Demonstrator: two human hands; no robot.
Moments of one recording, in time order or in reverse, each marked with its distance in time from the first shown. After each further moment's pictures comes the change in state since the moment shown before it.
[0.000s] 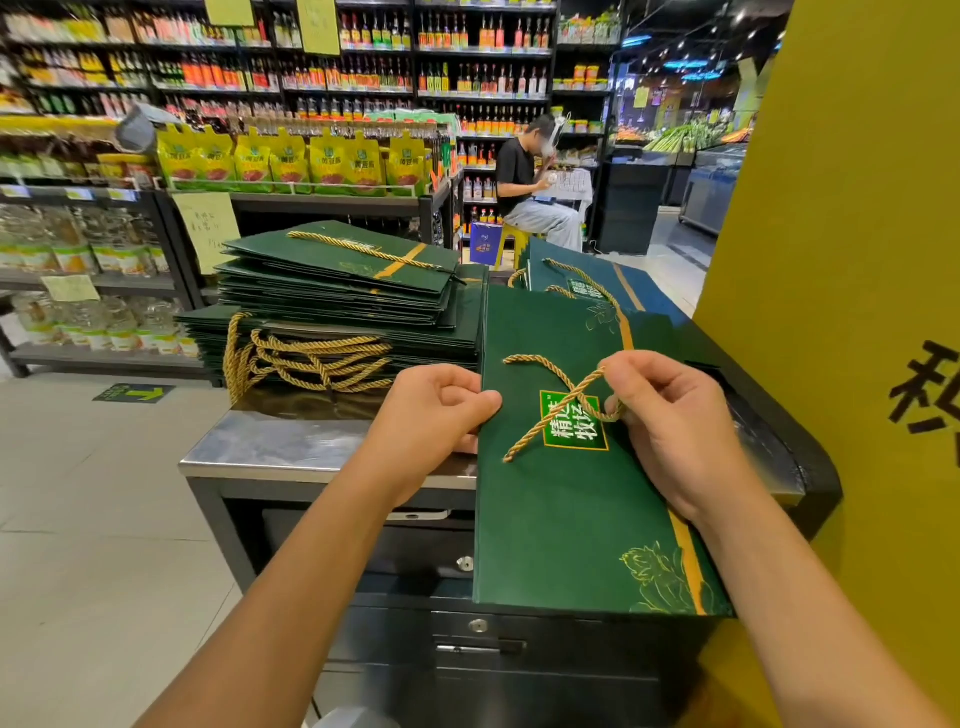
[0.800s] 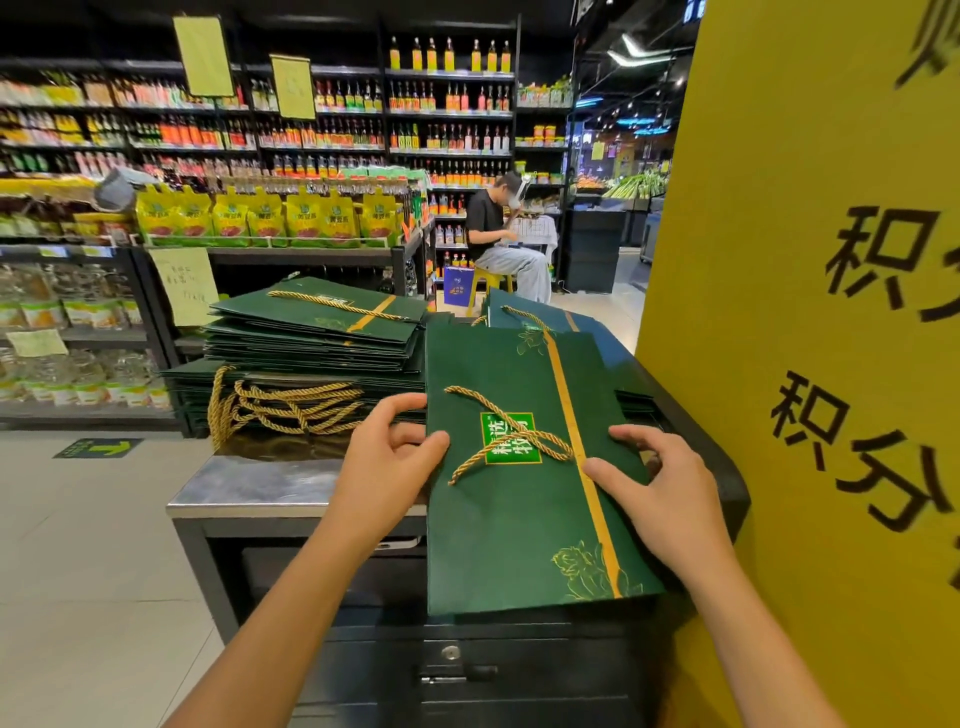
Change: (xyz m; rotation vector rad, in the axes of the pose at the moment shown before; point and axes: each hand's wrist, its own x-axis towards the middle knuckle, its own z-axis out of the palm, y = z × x) left_hand -0.030 0.008 0.004 0.049 0.137 0.134; right_hand -0.040 -0.001 -0.049 -0.875 0.260 -0.025
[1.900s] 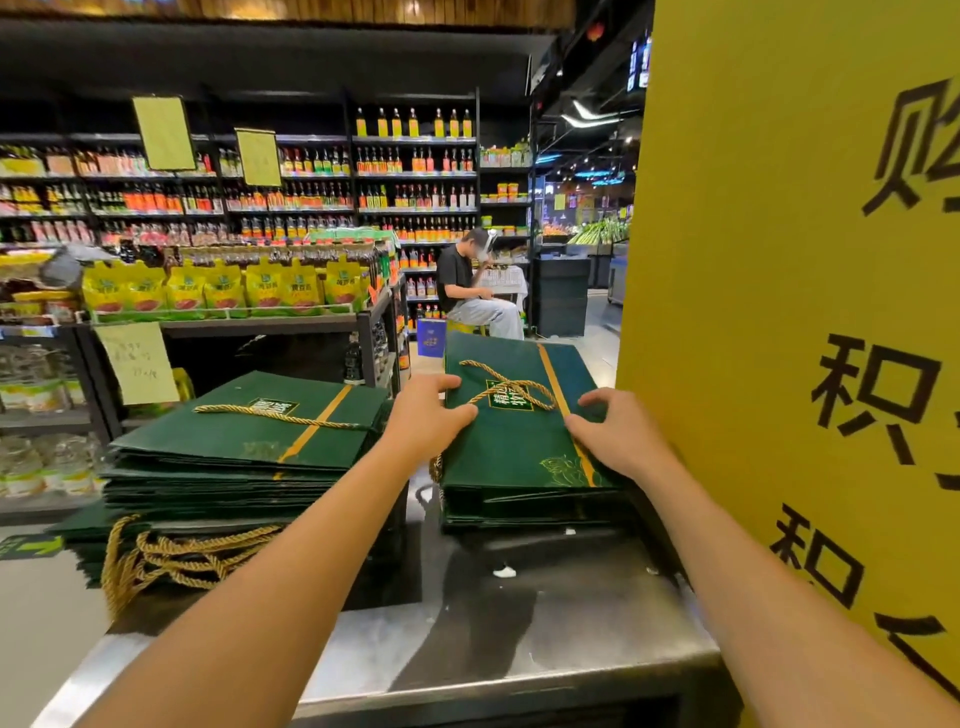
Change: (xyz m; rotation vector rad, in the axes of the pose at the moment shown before) left_hand 0.192 0.058 0.072 0.496 -0.125 0.121; right_hand 0.206 -0.019 0.010 -0.144 -0.079 0.028
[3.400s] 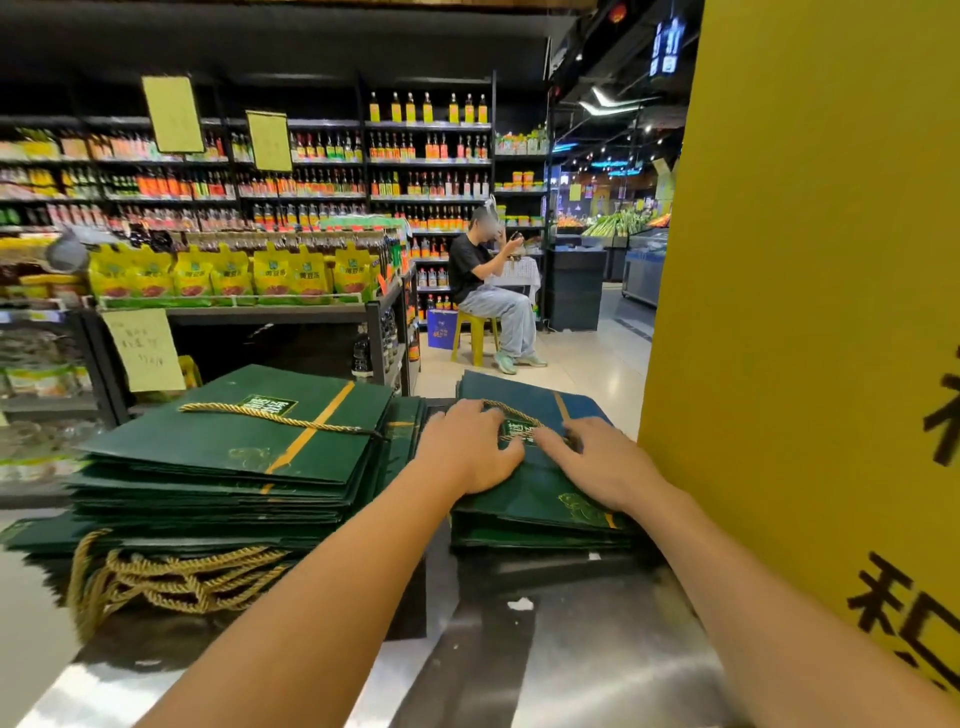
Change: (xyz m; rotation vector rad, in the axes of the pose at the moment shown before) left_hand 0.035 -0.025 0.047 0.722 -0.230 0.161; right_hand 0.023 0.012 0.049 -0.291 -0.236 -0.142
